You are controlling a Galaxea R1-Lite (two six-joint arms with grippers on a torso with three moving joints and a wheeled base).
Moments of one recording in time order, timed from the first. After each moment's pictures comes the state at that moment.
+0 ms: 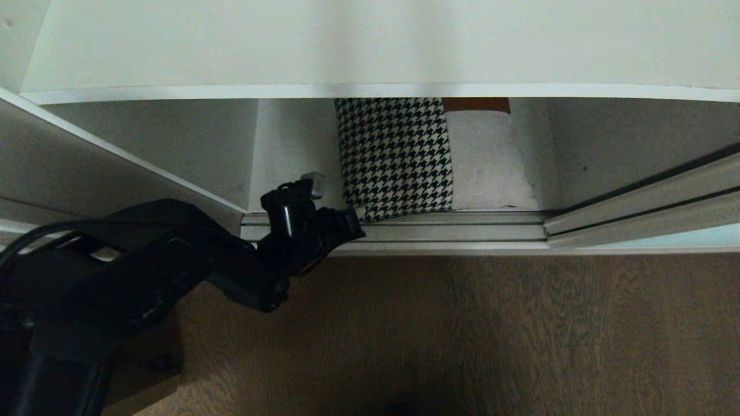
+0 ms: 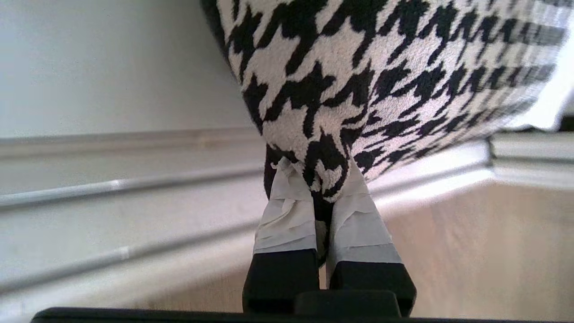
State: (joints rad) left arm -0.40 2.29 -1.25 -1.07 -0.18 -0.34; right arm 0.00 0.00 0.00 -0.01 0.00 0.02
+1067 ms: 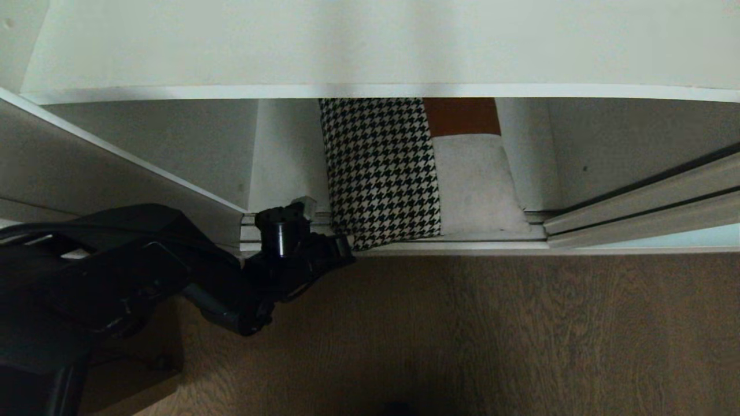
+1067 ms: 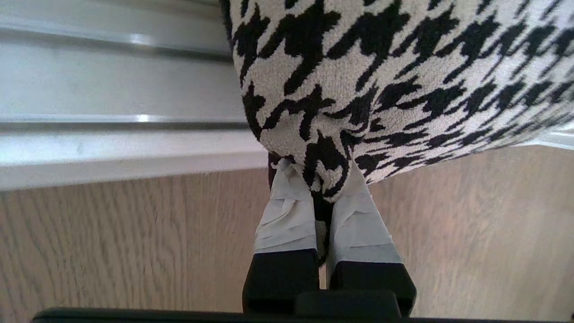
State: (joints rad) left arm -0.39 2.23 -1.05 -1.02 -0.10 -0.39; right arm 0.00 0.00 0.00 -0.01 0.00 0.01
